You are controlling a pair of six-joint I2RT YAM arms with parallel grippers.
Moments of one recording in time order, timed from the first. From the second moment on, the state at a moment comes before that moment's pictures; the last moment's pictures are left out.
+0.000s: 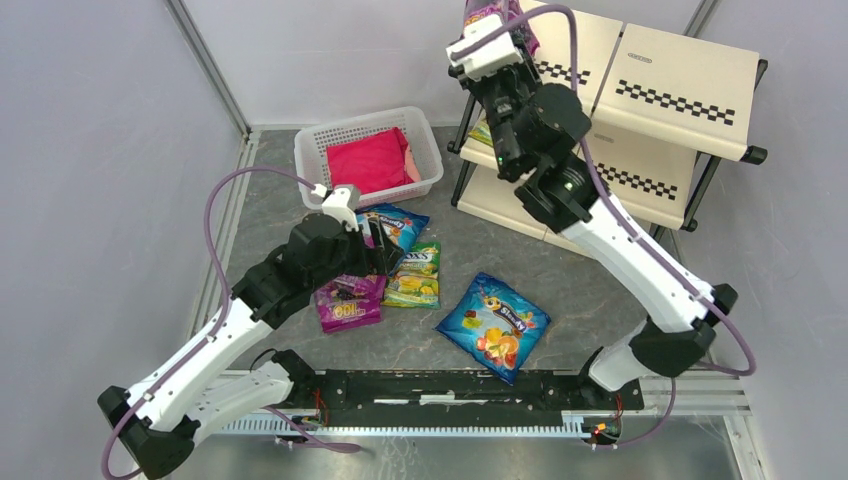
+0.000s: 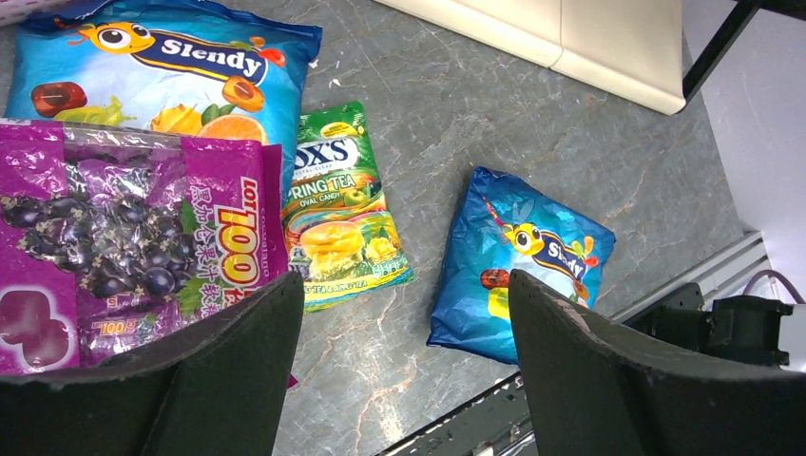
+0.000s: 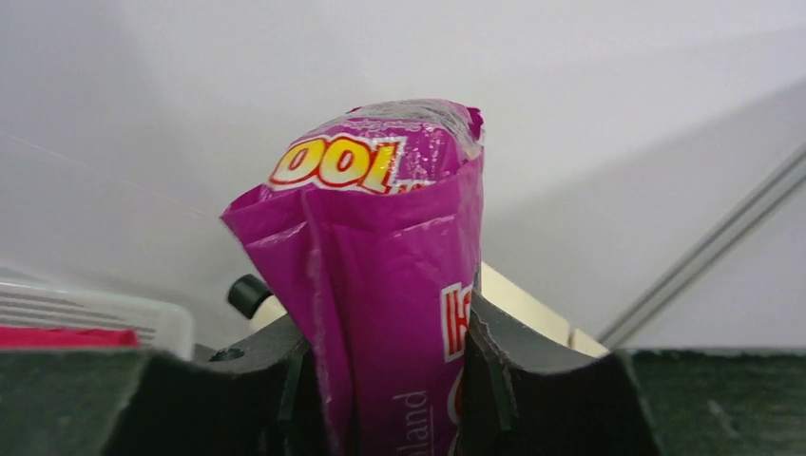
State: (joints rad) left arm -0.70 0.85 0.90 -0.55 -0.09 -0.55; right arm 0.86 1.50 1.87 0.04 0.64 -0.70
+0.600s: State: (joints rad) left arm -0.70 0.94 0.91 -0.52 -0.09 -0.53; right arm 0.66 1.79 2.00 0.18 0.71 -1.17
